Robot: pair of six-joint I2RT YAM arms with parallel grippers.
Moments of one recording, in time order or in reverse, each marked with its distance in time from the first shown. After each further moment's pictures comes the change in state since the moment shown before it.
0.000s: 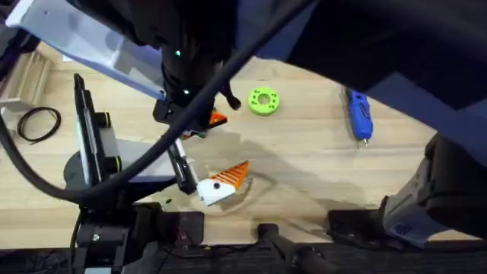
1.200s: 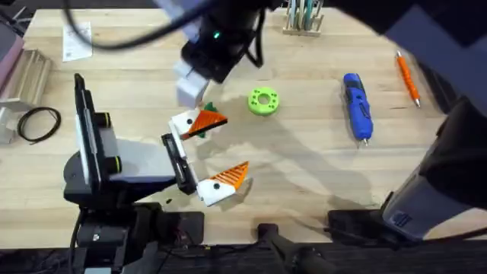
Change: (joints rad) left arm 0.000 0.000 0.000 0.000 0.003 0.000; right arm -0.208 -0.002 0.005 0.036 -0.046 0.167
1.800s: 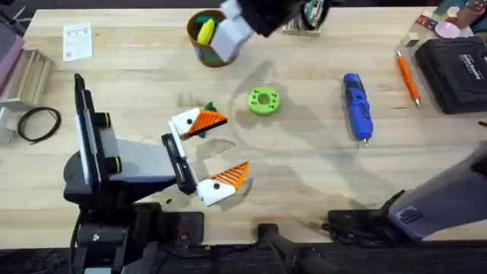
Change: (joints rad) left arm 0.000 0.000 0.000 0.000 0.000 0.000; right arm -0.230 -0.145 -0.093 0.056 -0.079 0.026
